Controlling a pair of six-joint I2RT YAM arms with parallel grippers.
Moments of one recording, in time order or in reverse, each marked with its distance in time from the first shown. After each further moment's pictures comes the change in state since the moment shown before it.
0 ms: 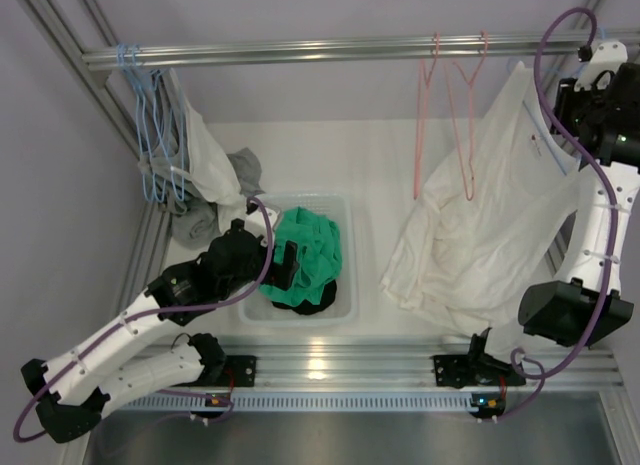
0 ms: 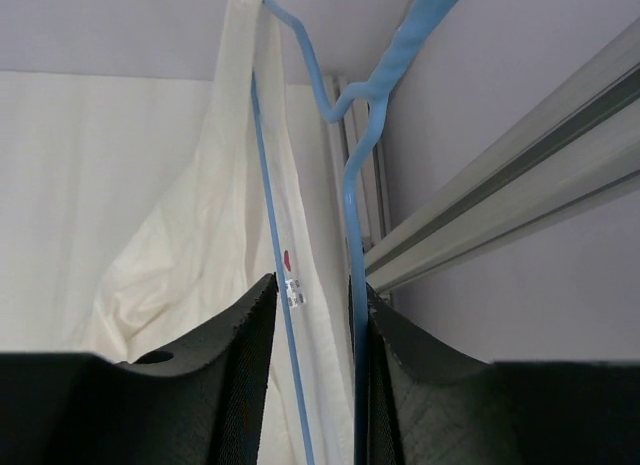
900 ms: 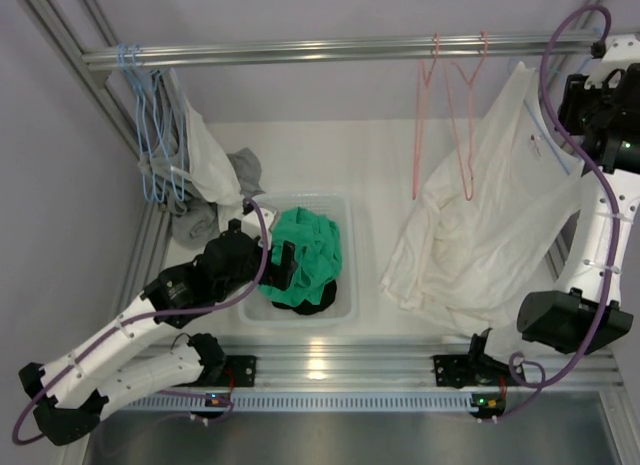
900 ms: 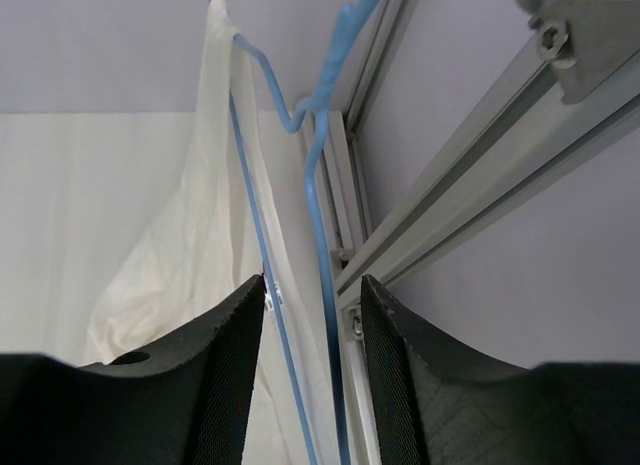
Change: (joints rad) left arm 0.000 -0.024 -0.006 0.006 -0.003 0.005; right arm -0.014 -0.048 -0.001 0.043 0.029 0.034
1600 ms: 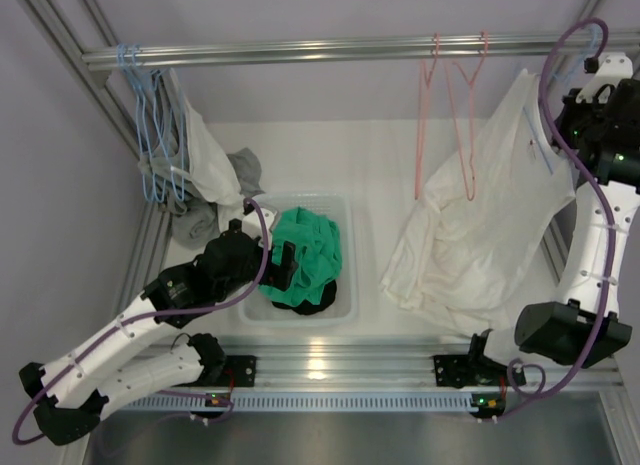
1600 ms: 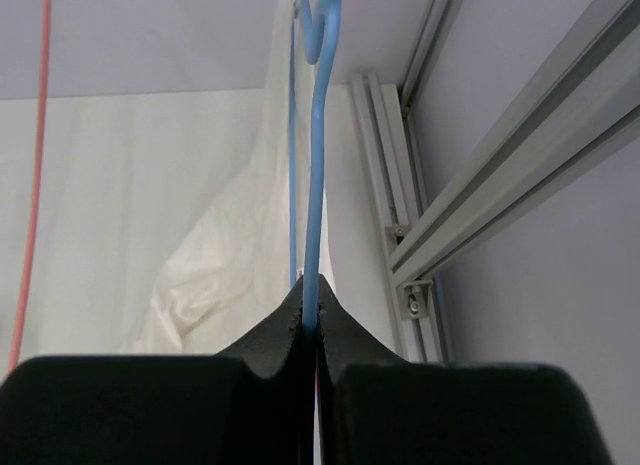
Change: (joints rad) left arm 0.000 0.000 -0.001 0.000 0.005 0.003; right arm 0.003 -0.068 -0.136 0.002 -0.063 0.077
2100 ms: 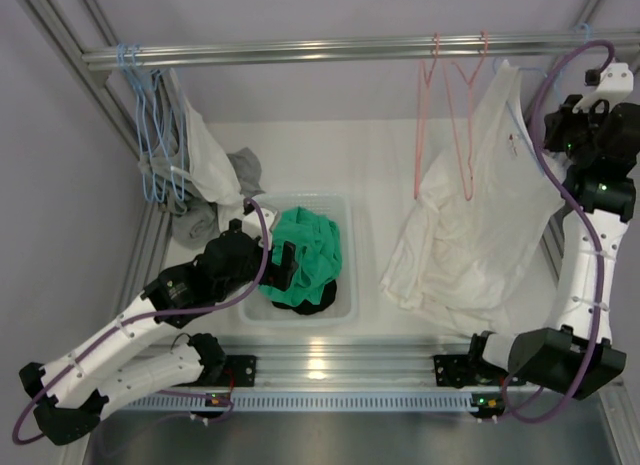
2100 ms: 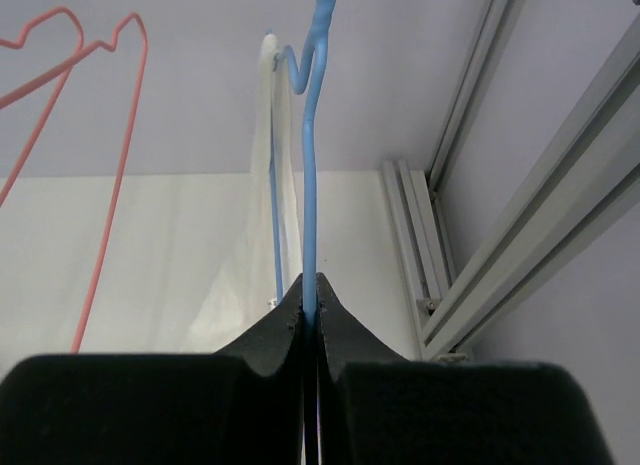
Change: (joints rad) left arm 0.000 0.000 0.000 0.000 0.003 0.000; right arm 0.002 -0.159 -0.257 0.320 -0.098 0.097
